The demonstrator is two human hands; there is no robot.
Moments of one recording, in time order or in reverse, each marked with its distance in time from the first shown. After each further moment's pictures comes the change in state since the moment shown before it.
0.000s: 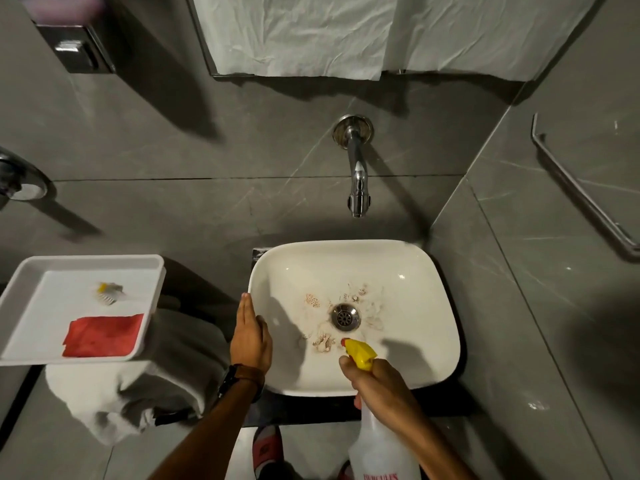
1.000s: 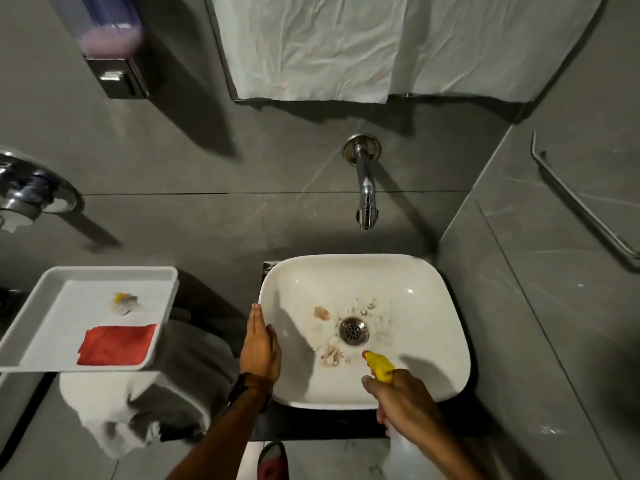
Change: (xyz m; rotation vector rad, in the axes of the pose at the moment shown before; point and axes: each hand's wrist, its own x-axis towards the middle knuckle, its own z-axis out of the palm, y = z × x) left_hand 0.001 -0.002 -0.003 -0.028 -0.017 0.041; right_hand -0.001 0.007 -0.014 -0.068 0.100 0.049
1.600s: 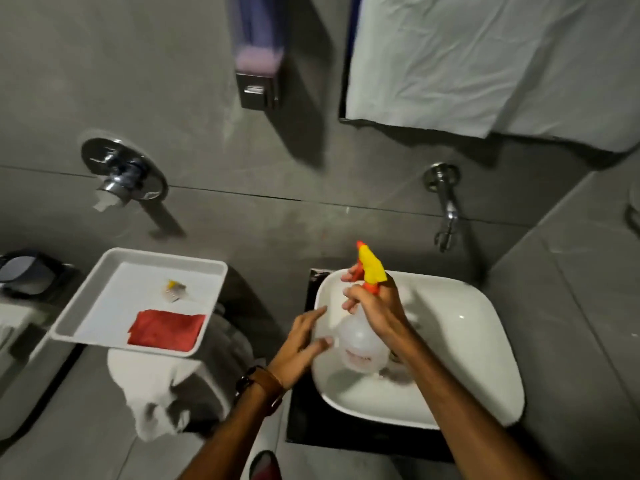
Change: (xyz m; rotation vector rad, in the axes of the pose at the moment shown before) left_hand -0.003 0.012 -0.107 -0.462 -0.432 0.129; right_hand 0.052 -0.187 0.072 0.442 0.017 -0.685
